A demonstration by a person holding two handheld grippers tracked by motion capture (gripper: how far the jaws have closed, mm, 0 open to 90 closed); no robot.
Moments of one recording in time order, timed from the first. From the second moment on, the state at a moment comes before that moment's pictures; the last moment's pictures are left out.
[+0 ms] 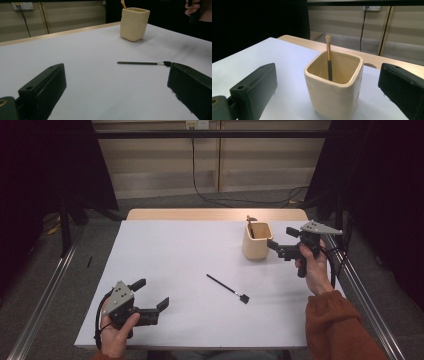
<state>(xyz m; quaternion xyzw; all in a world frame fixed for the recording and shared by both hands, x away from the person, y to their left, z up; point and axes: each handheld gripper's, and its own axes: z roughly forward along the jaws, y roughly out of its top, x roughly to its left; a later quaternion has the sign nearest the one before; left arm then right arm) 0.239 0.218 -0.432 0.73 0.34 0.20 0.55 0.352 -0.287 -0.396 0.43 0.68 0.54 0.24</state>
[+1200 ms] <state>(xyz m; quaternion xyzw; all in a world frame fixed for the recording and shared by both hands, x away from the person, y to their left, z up) 0.238 0.219 -0.431 0.73 0.33 0.20 0.56 0.280 -0.301 -0.399 0.42 0.68 0.54 0.25</state>
